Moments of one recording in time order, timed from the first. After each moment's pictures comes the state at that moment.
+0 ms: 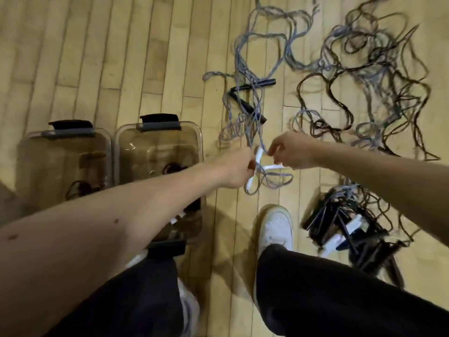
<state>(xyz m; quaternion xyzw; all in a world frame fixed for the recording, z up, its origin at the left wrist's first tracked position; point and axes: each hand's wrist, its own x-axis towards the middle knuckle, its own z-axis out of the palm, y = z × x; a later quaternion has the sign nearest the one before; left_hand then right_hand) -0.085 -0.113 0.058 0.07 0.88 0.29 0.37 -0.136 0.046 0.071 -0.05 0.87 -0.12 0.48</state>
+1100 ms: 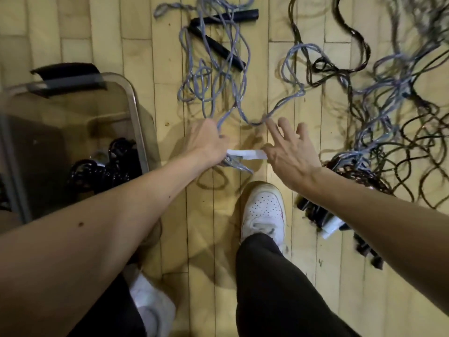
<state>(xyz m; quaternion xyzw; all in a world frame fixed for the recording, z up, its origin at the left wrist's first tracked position) -0.081 -0.068 -0.081 -0.17 0.88 0.31 0.31 -0.066 0.110 -0.053 -0.27 0.88 0.21 0.33</state>
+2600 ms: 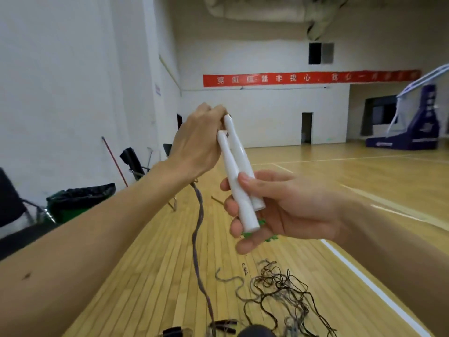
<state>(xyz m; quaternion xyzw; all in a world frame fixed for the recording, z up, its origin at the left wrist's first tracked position) 0.243 -0.045 0.768 0.26 0.82 0.14 -0.50 0.325 0.126 0.716 -0.33 0.58 -0.70 0.27</state>
